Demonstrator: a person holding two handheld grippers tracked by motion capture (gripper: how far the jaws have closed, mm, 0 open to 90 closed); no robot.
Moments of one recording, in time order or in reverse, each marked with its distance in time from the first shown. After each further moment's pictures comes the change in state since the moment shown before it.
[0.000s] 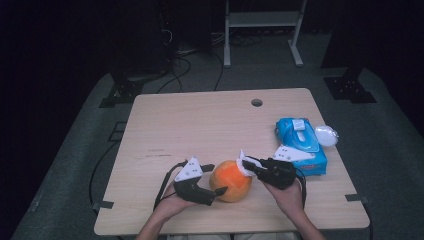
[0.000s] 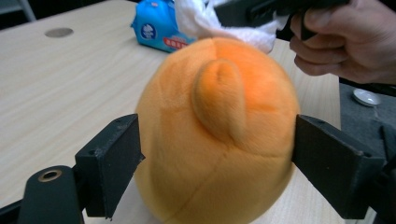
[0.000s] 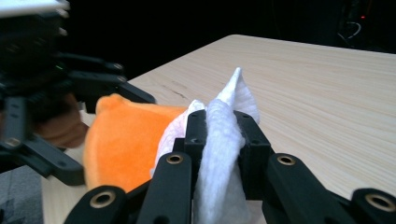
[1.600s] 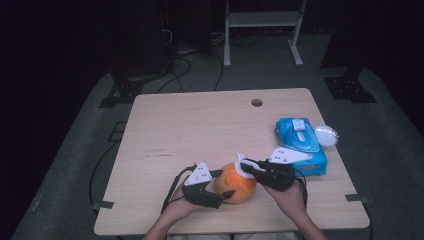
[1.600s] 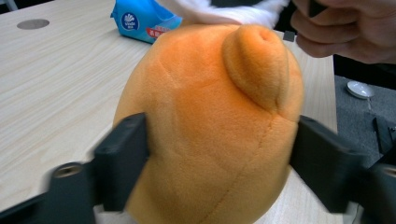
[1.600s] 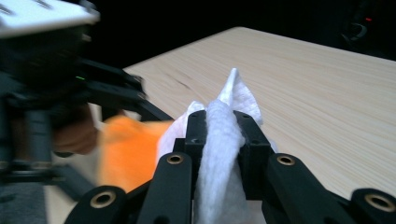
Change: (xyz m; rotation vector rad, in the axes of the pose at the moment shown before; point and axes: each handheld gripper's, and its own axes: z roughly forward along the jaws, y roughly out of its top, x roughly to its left) left arm -0.012 -0.001 0.014 0.005 0.004 0.041; right arm 0.013 0.009 -0.003 0.047 0.017 -0.071
